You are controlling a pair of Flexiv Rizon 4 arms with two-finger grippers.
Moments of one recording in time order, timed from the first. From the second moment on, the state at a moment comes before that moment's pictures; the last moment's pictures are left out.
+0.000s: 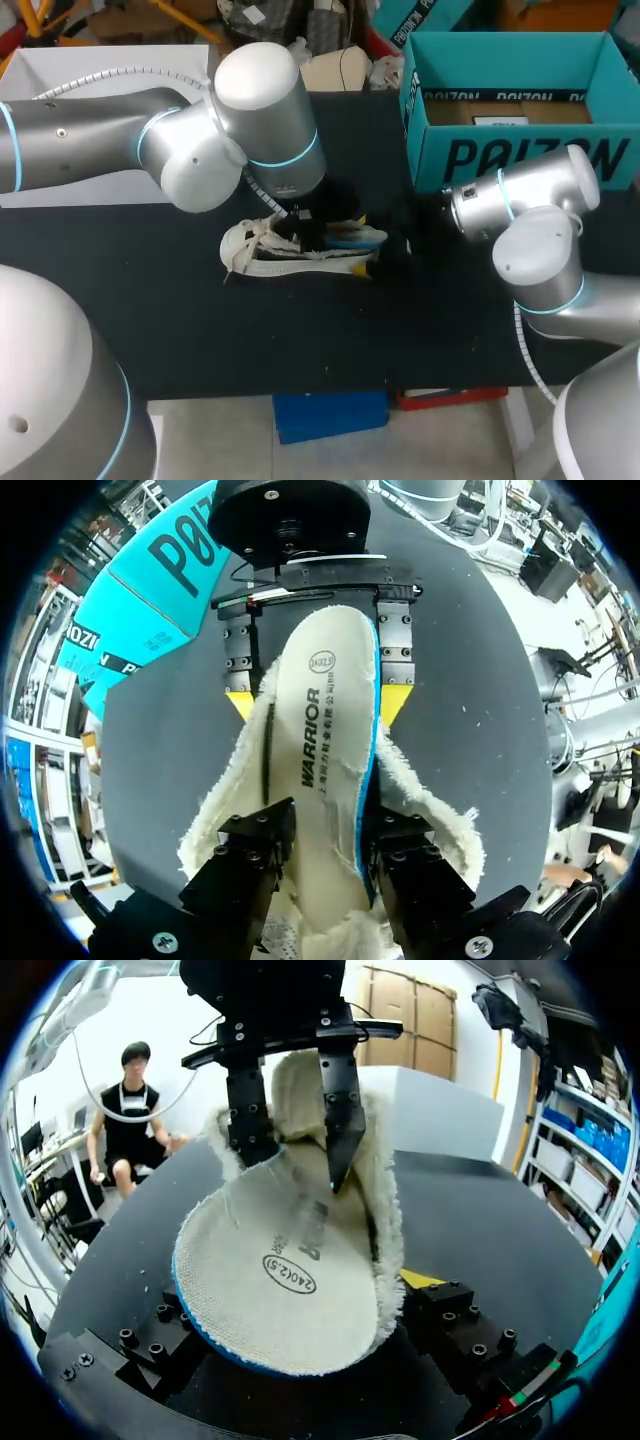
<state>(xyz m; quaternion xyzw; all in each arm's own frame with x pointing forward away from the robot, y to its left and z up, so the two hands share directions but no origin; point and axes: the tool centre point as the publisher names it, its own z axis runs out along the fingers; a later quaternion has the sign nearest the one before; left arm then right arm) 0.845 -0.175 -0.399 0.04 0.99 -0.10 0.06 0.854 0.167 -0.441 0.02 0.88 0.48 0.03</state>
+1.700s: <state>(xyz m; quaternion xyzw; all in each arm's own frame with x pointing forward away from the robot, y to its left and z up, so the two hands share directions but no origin) 0.844 -0.238 -0.352 0.09 0.96 -0.22 0.13 0.854 0.167 -0.441 0.02 0.88 0.48 0.03</state>
